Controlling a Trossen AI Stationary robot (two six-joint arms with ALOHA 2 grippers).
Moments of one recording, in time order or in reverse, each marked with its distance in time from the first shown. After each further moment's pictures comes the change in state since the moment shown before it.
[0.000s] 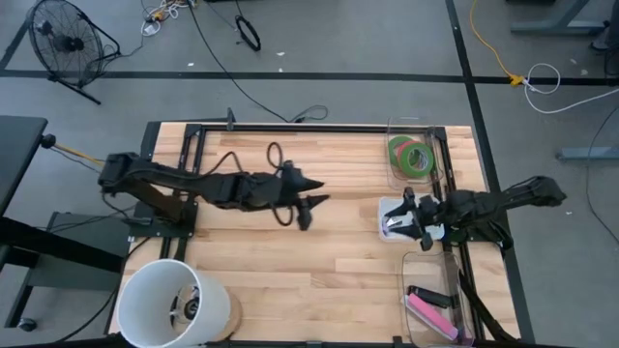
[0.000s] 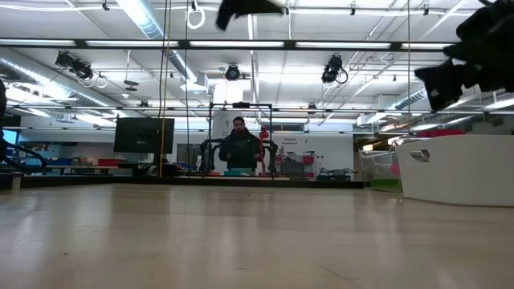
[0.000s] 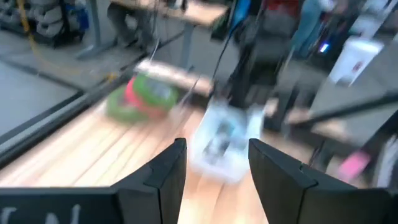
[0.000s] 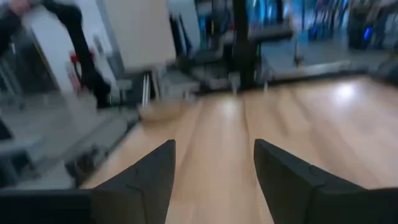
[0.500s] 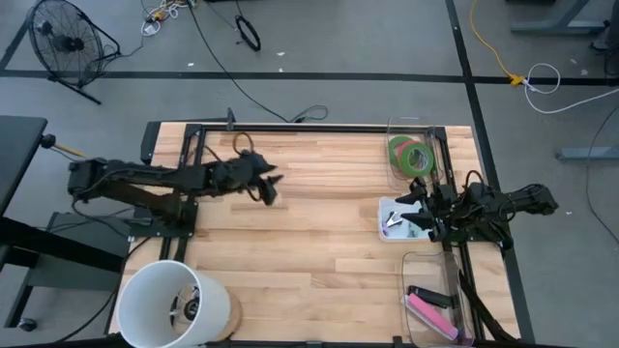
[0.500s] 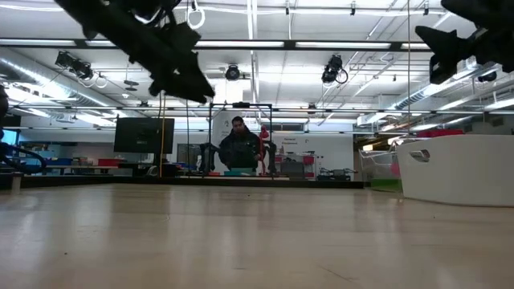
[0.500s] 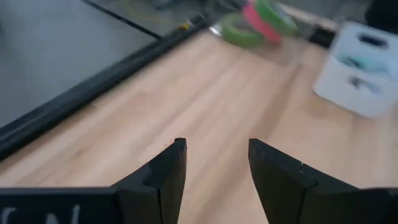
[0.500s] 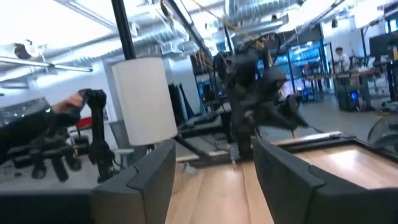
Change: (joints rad) left arm 0.251 -0.325 -0.527 -0.039 0.016 0.000; right arm -0.054 -0.153 0.001 0.135 0.009 0.006
